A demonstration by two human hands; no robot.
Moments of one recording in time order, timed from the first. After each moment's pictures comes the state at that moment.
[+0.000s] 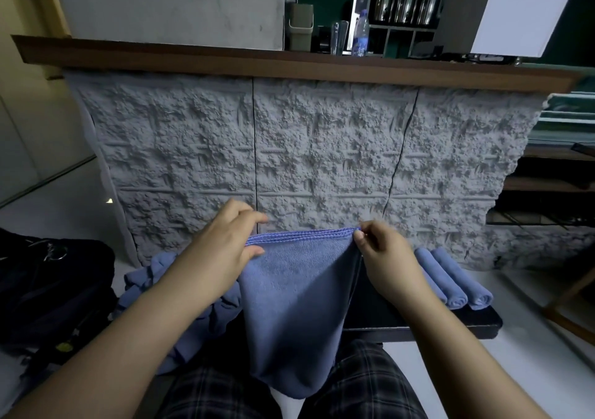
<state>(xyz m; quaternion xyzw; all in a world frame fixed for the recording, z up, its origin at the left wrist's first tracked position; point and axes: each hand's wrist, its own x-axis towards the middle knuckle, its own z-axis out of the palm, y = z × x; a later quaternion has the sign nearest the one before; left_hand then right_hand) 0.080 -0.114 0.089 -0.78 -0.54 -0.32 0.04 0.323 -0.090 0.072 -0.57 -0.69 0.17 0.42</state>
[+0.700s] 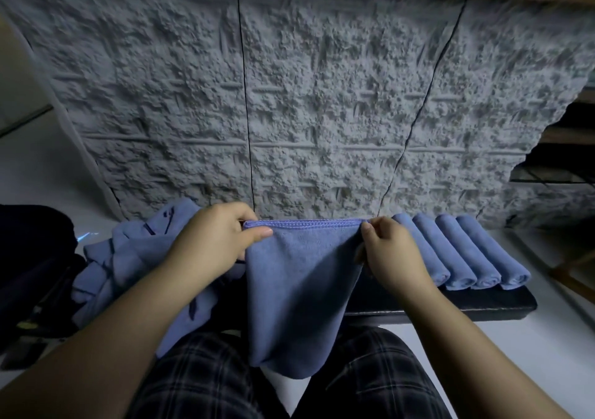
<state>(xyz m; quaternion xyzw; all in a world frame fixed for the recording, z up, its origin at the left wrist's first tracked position) 0.084 -0.015 0.006 -0.67 -0.64 -0.31 -0.19 0.319 -0.002 -0.016 -0.65 -0.59 0.30 0.37</state>
